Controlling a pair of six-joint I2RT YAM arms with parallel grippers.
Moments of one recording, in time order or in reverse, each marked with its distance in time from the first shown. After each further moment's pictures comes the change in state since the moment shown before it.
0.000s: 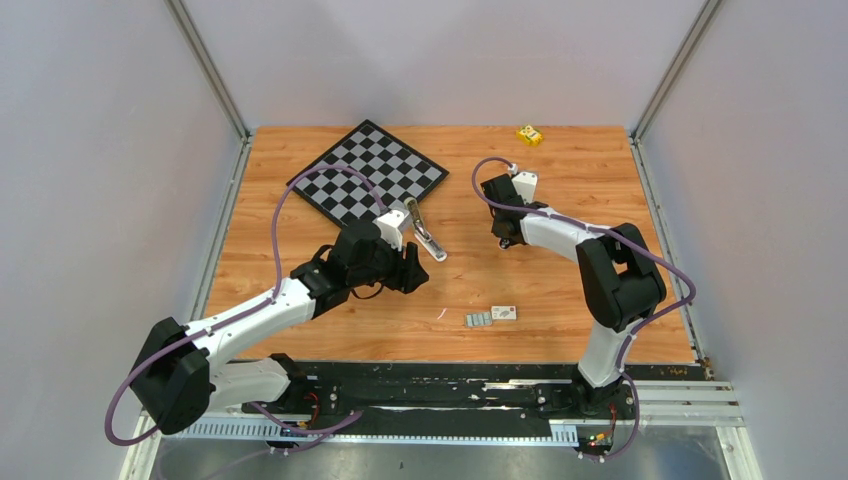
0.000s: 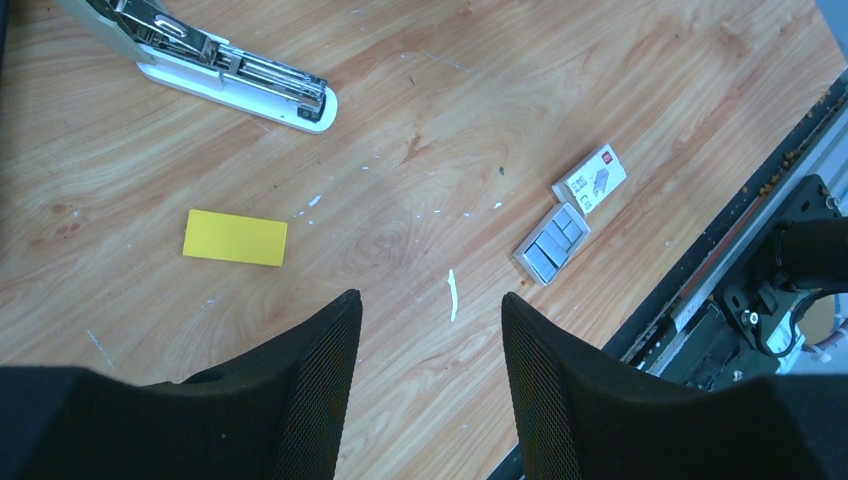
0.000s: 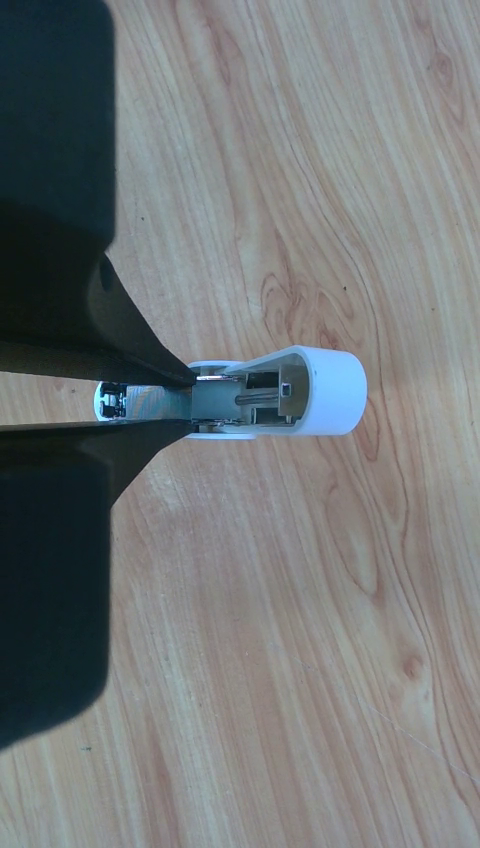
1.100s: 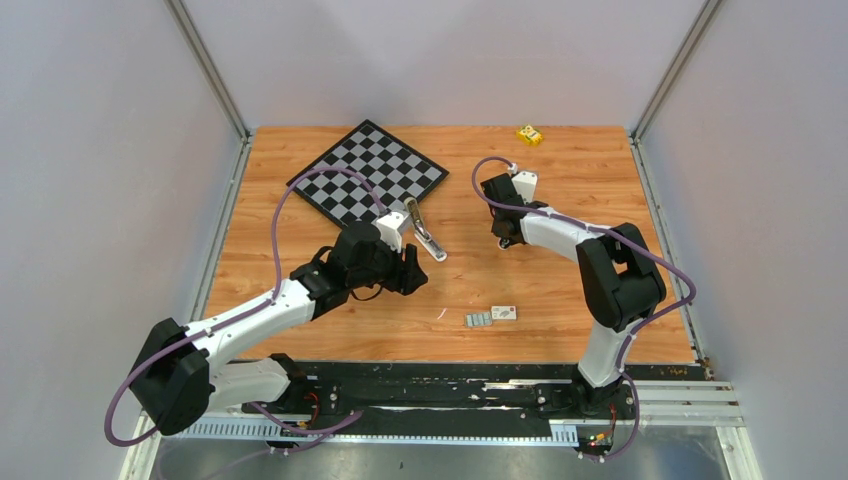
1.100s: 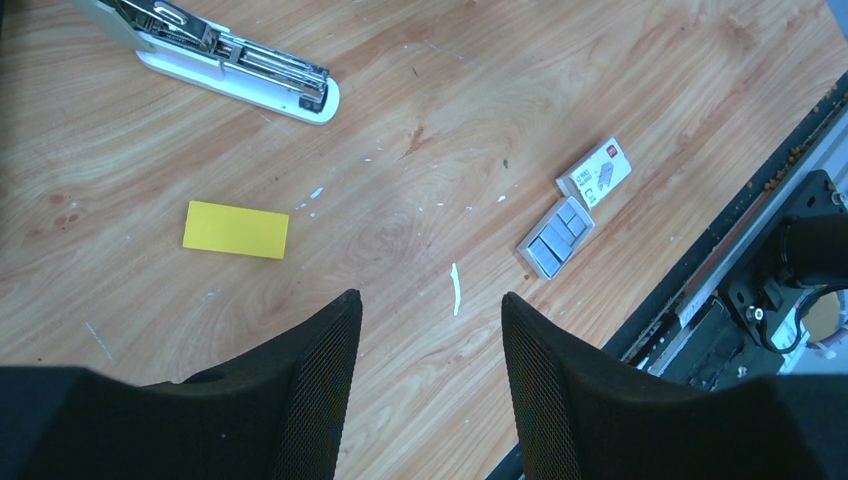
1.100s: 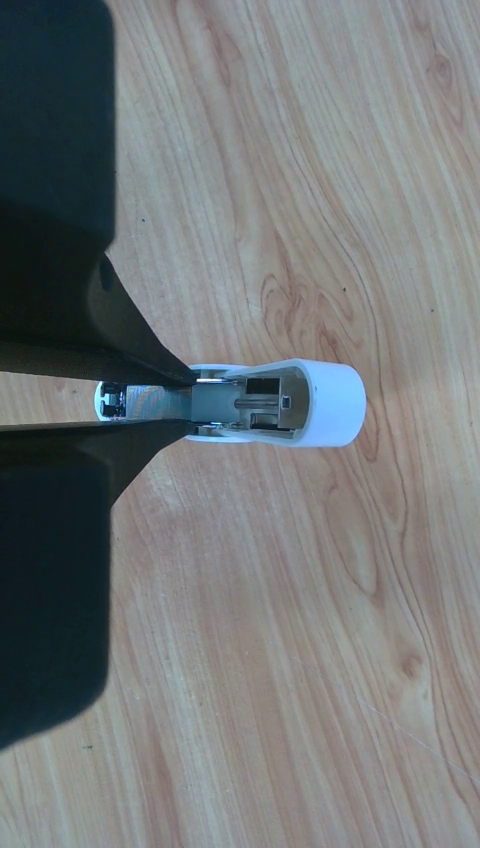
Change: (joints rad) left arm 0.000 -0.005 -0.013 0.000 -0.001 0.000; right arm 0.000 0.000 0.006 -0.008 0.000 0.000
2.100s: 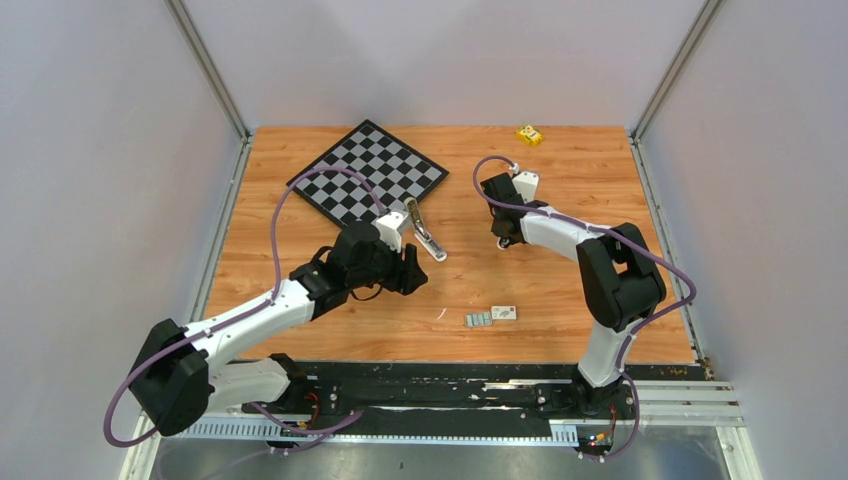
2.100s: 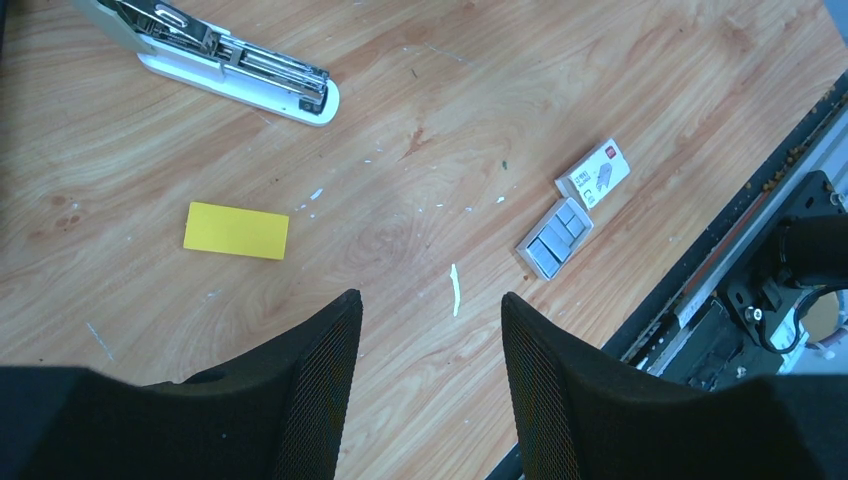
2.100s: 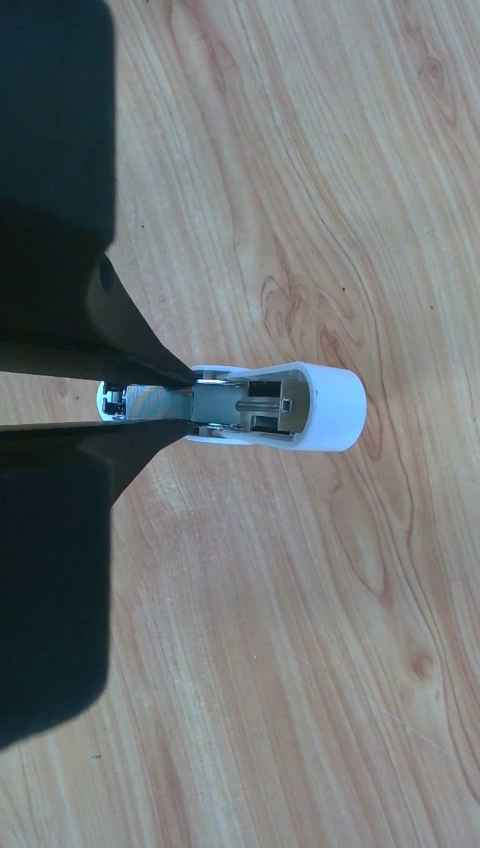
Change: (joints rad) left arm 0.000 -0.003 0.000 0.000 0.000 0.001; right arm 0.000 0.000 0.006 -0.015 0.000 0.032
